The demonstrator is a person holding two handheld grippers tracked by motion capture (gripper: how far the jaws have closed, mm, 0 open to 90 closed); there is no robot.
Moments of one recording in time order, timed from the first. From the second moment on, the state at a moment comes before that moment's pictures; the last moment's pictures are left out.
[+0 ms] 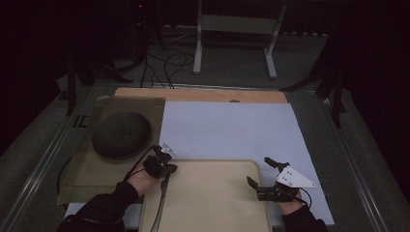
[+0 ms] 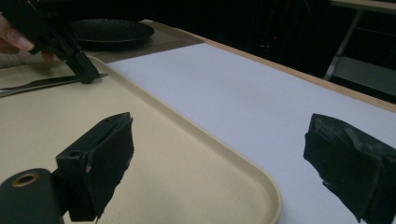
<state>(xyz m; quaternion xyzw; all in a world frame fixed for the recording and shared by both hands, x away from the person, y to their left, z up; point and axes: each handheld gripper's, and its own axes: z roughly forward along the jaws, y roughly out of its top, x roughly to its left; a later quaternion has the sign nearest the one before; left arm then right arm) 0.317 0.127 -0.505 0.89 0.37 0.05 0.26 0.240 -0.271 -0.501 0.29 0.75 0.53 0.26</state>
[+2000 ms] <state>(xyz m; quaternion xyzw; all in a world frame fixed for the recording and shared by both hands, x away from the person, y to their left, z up) 0.272 0.281 -0.500 0.81 0.35 0.08 0.46 0.240 -0.270 -0.500 0.30 0.75 0.53 0.26</state>
